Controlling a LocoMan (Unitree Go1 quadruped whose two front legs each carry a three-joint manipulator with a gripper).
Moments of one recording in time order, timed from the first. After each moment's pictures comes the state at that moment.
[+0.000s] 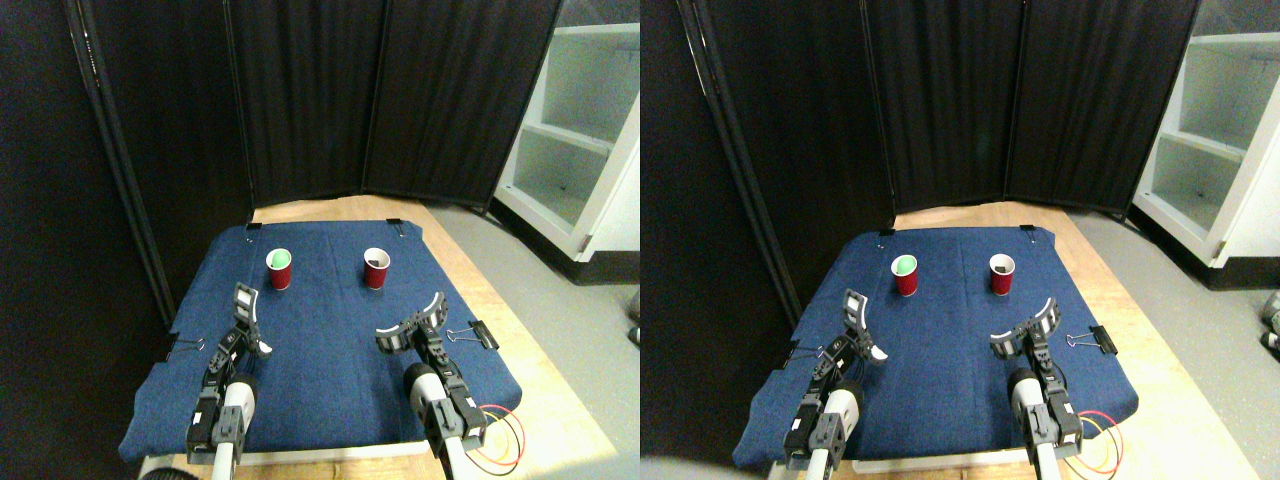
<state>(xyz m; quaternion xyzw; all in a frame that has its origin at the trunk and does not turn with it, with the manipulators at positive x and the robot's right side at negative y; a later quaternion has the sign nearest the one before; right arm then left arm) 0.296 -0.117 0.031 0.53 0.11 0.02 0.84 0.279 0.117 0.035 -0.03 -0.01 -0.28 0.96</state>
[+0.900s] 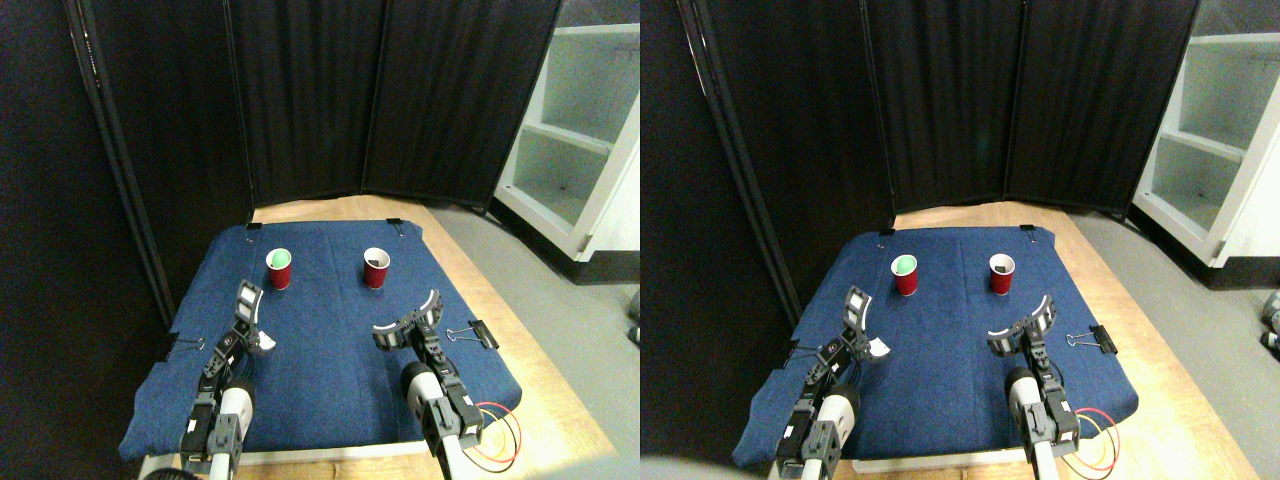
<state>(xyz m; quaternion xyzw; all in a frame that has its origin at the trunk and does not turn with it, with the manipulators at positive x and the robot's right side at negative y) 0.298 -0.114 0.032 0.53 0.11 0.03 0.84 0.270 0.114 0.046 -0.03 -0.01 -0.29 0.96</state>
